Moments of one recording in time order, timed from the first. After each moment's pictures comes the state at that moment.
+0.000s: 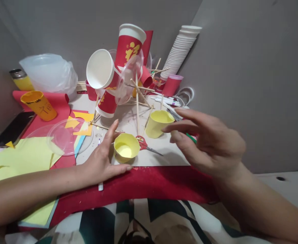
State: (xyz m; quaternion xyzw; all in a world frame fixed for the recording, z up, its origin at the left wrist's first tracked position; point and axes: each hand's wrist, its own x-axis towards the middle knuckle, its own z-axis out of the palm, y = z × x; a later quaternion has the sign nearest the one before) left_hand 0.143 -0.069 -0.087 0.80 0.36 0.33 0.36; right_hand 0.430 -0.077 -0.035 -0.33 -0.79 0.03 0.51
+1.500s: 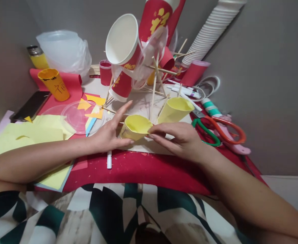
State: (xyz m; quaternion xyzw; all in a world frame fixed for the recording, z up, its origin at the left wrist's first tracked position) left_hand 0.135 -0.049 -0.088 0.78 0.32 0.34 0.42; right_hand 0.403 -0.061 -0.064 -0.28 -0.89 0.12 0.35
